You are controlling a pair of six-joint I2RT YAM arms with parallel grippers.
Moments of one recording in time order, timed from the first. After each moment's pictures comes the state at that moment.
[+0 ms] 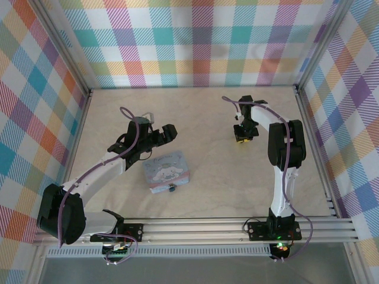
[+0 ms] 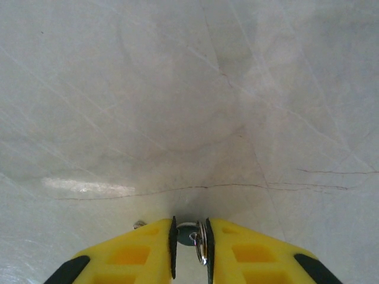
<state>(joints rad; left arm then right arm) -0.44 1.29 0.86 -0.16 0.09 -0.71 0.20 2.14 1.61 -0.97 -0.04 0.05</state>
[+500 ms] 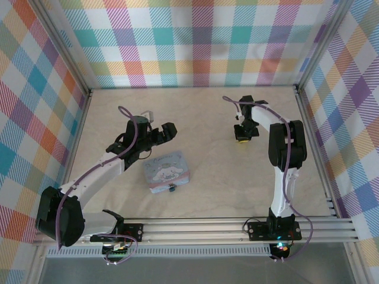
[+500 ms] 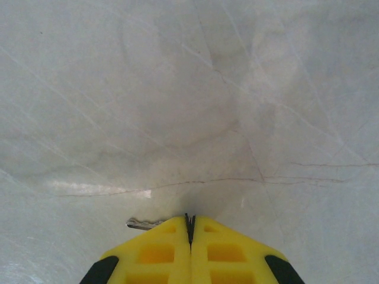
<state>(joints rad) -0.44 1.26 0.87 -0.17 0.09 -0.71 0.20 2.11 1.59 -0.96 -0.04 0.07</state>
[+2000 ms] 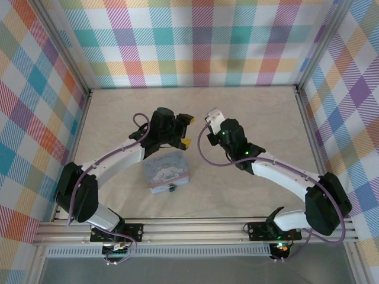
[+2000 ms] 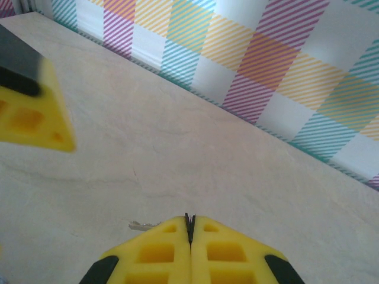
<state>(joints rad) -0.61 1.53 1.11 -0.16 0.22 -1.78 0.71 1.34 0.86 0.14 0.29 -0.19</state>
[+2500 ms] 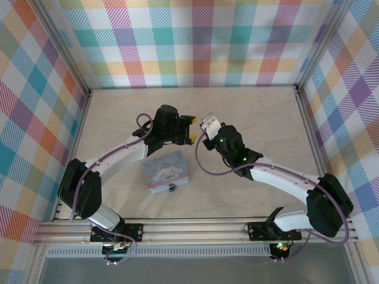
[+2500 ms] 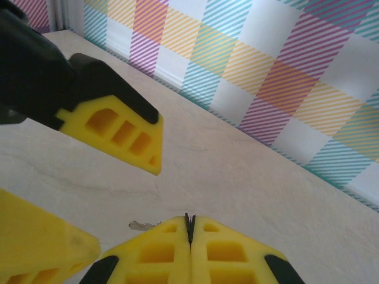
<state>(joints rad) -0.63 1.56 1.16 -0.17 0.23 -1.94 0.78 1.32 0.82 0.23 0.29 -0.22</state>
